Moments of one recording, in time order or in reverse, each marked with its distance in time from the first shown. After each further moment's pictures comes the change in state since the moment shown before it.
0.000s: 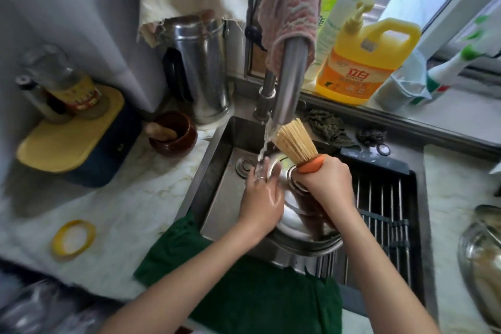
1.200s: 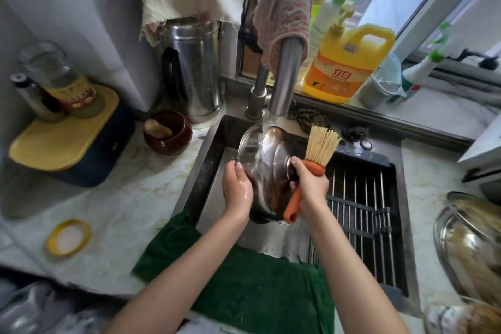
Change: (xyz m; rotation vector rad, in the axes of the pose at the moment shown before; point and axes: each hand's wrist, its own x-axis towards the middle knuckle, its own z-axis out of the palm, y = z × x) left_hand -0.011 0.004 -0.031 -0.673 0.327 -0.377; right_hand -0.011 0.020 0.047 0.989 0.108 0.601
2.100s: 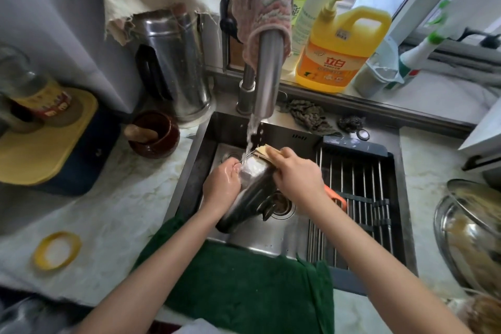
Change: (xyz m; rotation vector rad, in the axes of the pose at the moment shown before) left_hand 0.041 -0.016 -0.013 0.608 -0.236 0.245; right_hand 0.011 -0.014 0.001 -1.514 -0.196 -1.061
